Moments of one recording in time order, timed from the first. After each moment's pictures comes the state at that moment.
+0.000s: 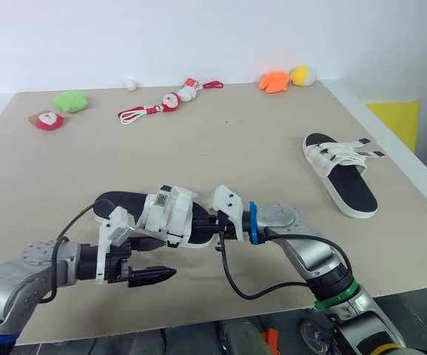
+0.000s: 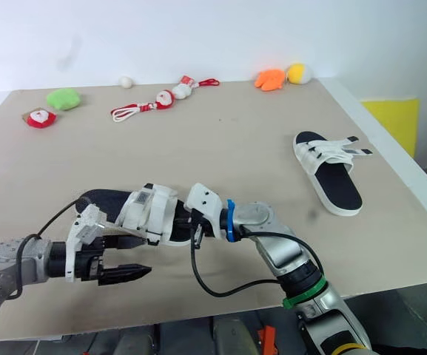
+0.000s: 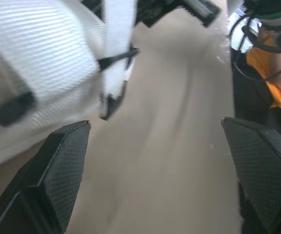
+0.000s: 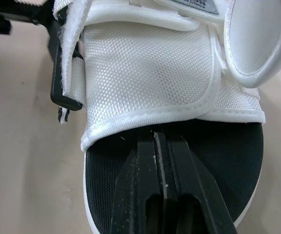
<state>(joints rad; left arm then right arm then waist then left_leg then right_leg) -0.04 0.77 0.08 -0.48 -0.75 0.85 -0.96 -0.53 -0.37 0.39 -0.11 0.18 0.54 0.92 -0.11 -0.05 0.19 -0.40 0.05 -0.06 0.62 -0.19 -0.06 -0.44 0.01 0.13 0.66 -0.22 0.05</state>
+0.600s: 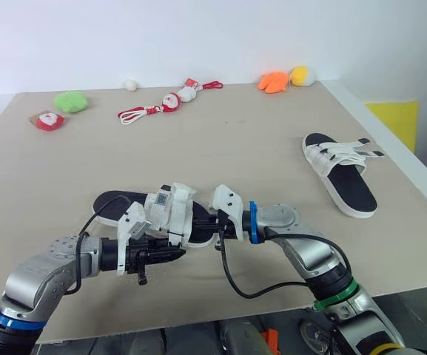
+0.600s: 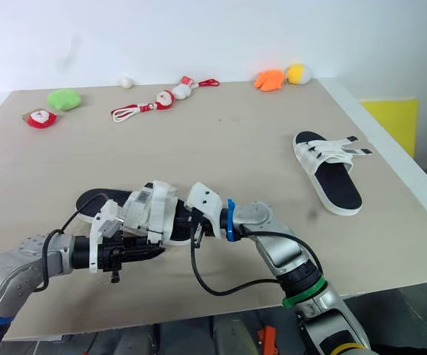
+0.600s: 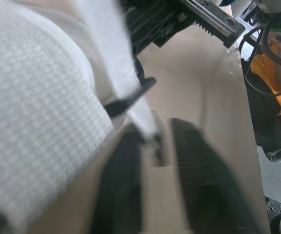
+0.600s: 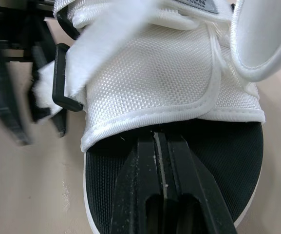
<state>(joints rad) -0.13 0.69 -0.02 -0.41 -0.71 0.81 -0.92 -0.53 -0.37 0.39 -0.10 0.18 0.54 0.92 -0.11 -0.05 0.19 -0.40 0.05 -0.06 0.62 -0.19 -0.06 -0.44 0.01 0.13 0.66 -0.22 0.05</state>
